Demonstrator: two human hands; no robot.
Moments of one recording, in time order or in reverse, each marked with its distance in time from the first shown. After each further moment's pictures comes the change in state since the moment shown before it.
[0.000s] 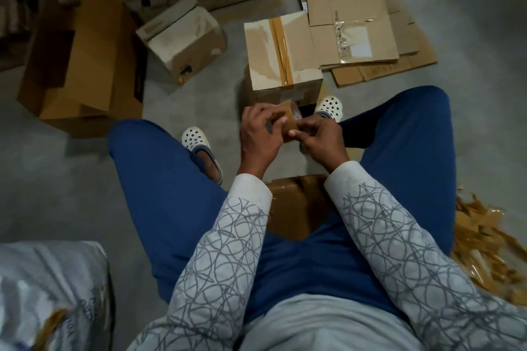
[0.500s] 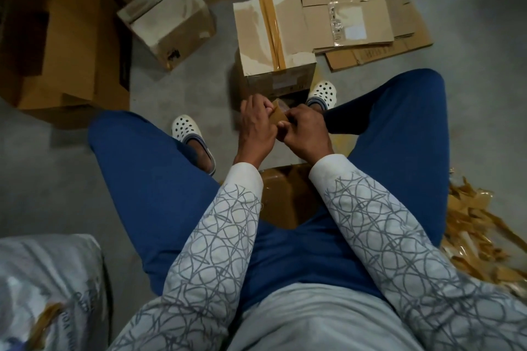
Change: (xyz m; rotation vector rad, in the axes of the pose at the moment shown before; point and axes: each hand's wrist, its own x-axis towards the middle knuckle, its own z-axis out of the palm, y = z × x) left_hand 0.000 0.003 0.012 0.109 -0.240 -0.173; right_hand -0.005 -0.006 0.018 -0.349 -0.002 -0.098
